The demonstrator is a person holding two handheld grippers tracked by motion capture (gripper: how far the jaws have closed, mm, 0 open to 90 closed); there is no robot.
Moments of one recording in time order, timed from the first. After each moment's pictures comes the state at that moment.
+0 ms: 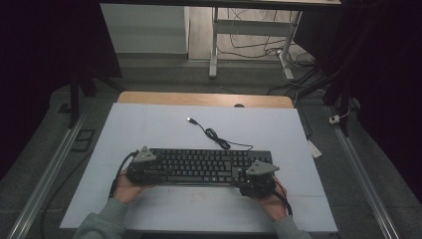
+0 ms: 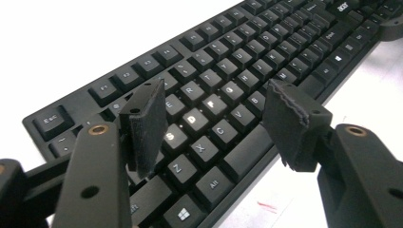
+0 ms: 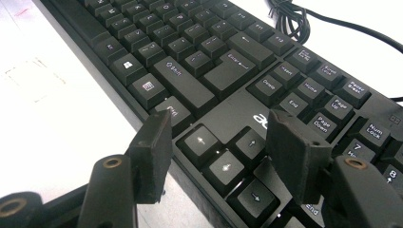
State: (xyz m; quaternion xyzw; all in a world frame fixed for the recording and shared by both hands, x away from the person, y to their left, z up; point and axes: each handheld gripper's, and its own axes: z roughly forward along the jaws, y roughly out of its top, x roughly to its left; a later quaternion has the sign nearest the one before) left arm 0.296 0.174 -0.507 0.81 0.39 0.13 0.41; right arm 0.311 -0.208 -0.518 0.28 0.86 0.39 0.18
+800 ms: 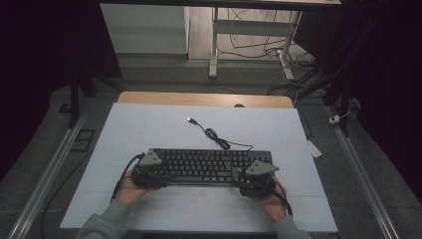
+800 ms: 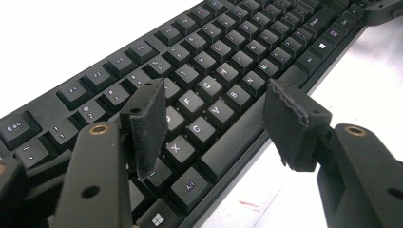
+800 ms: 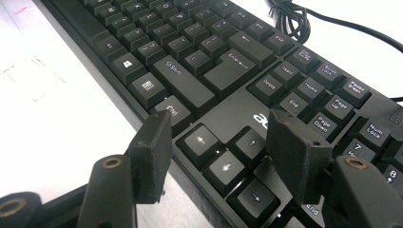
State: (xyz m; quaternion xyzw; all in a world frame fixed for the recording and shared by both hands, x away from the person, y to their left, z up) left arm 0.293 0.162 -0.508 0.83 0.37 0.12 0.40; right arm 0.312 -0.208 -0.518 0.28 0.86 0.38 0.18
